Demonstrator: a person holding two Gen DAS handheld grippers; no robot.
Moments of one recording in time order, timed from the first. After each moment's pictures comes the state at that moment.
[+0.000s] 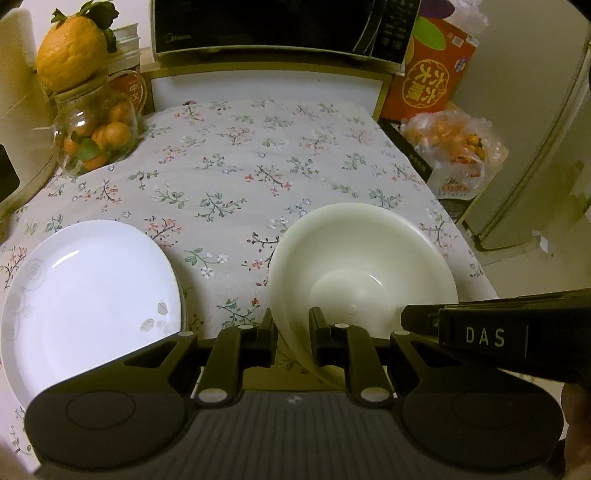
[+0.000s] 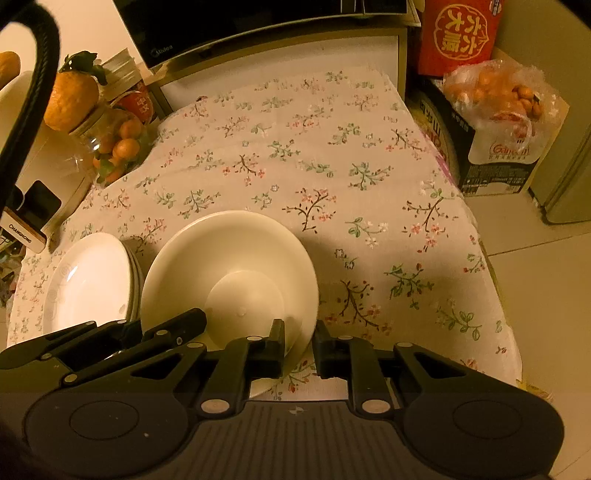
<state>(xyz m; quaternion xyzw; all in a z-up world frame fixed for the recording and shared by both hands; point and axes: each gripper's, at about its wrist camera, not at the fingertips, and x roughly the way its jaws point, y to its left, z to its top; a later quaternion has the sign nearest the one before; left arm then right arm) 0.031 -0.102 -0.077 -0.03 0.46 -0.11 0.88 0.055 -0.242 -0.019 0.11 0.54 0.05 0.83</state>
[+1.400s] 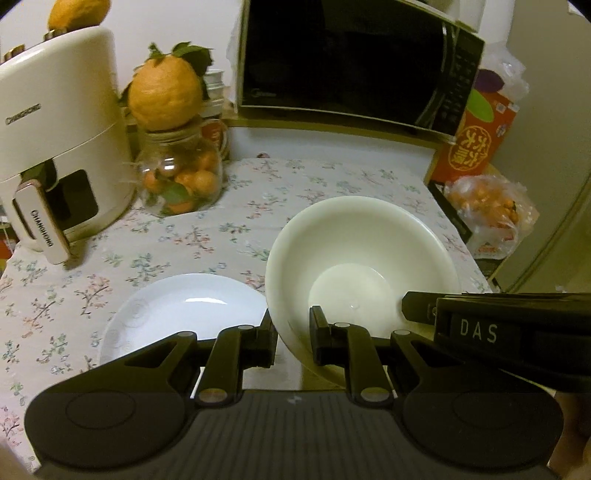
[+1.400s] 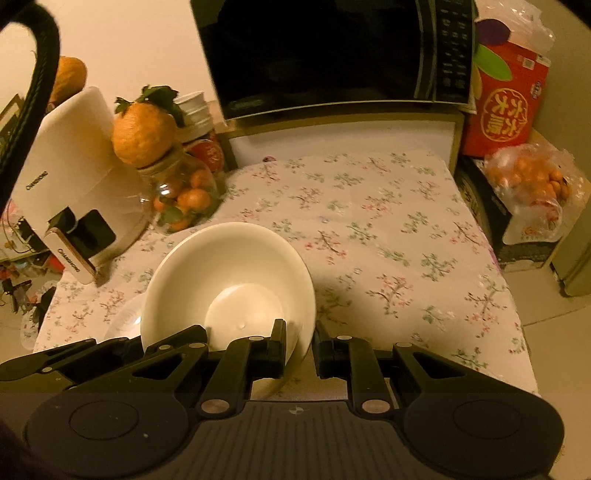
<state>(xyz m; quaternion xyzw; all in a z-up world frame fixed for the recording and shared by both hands) 0.025 -0.034 -0.036 -0.06 0.40 -0.04 0.91 0.064 -0.170 0.035 0.08 0.45 0.09 0.88</state>
